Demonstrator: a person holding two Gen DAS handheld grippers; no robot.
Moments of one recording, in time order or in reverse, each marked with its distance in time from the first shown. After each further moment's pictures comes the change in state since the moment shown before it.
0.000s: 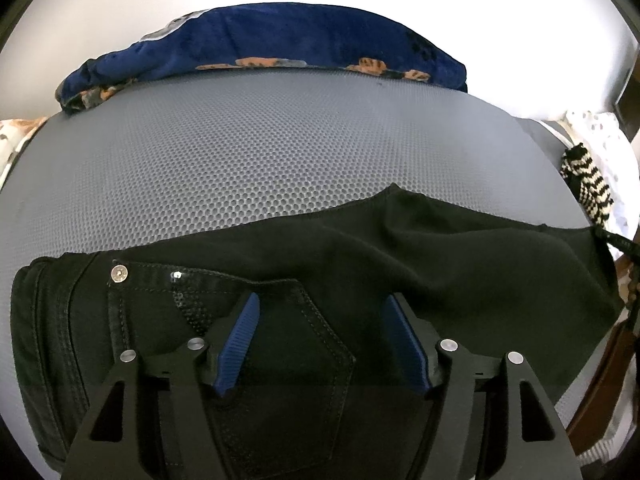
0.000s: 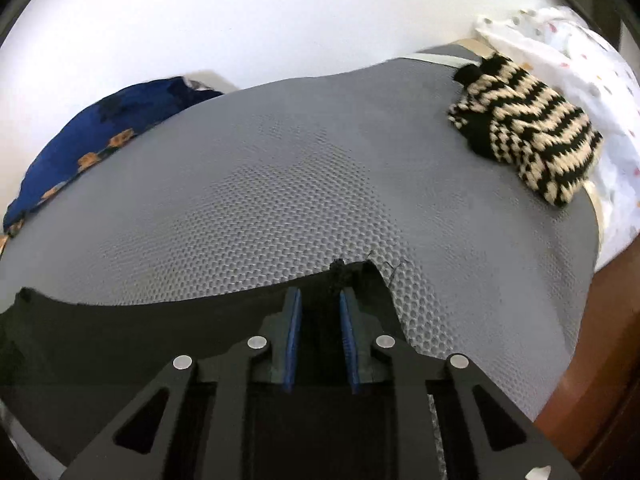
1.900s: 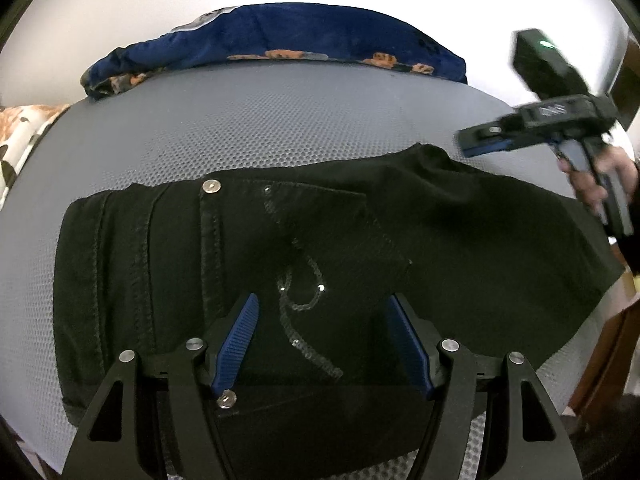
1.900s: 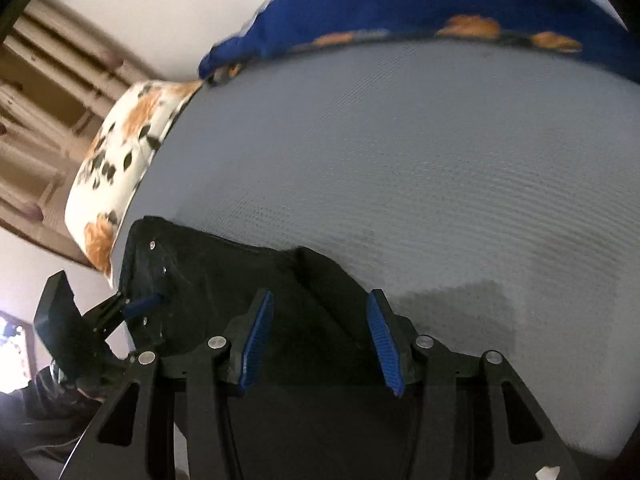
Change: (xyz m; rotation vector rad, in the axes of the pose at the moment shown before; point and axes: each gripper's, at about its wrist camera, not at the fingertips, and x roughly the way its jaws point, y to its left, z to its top) left arm -0.038 0.044 -0.051 0.024 -0.015 0.007; right arm 0.065 0.395 0.028 -0.460 0.456 0.718
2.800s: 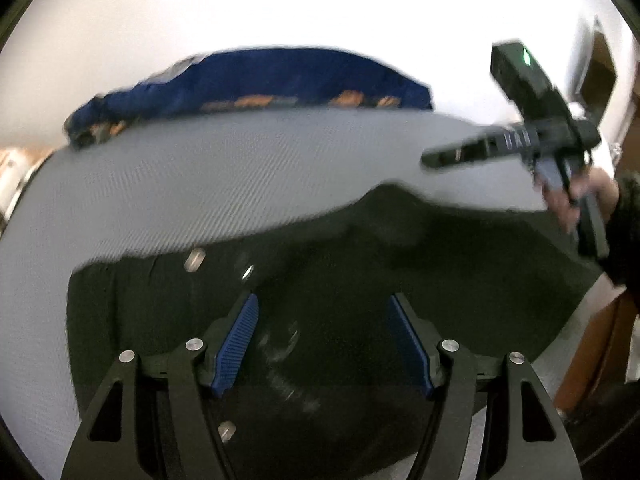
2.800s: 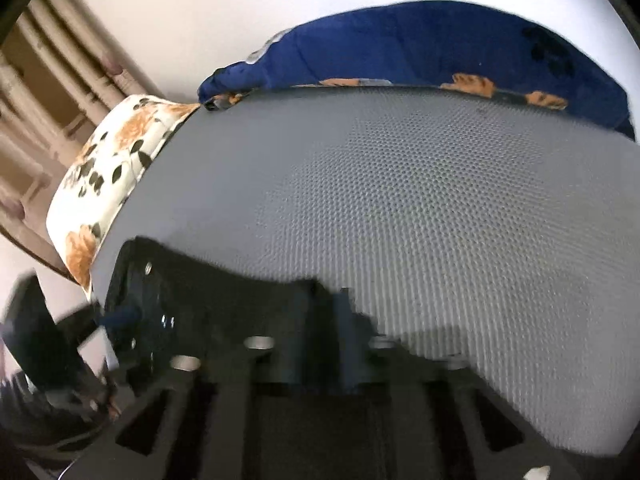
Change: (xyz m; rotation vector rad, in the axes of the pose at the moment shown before) left arm -0.027 -0.016 0.026 0.090 -0.129 -0.096; right arm -0.029 0.039 -0.008 -0.065 -0.148 -0.129
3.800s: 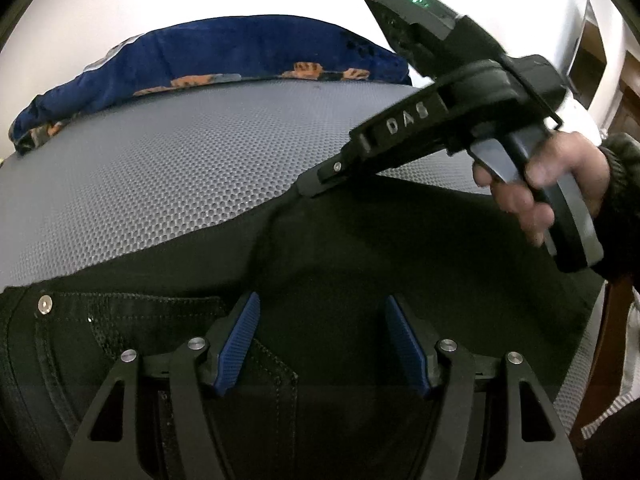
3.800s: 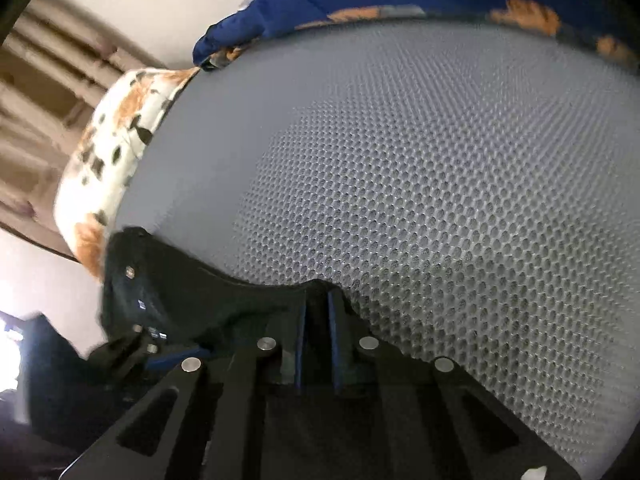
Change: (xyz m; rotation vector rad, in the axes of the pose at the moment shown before) left arm 0.085 -0.035 0.006 0.029 0.067 -0.040; right arm 0.083 -0.001 0.013 0.024 0.164 0.082
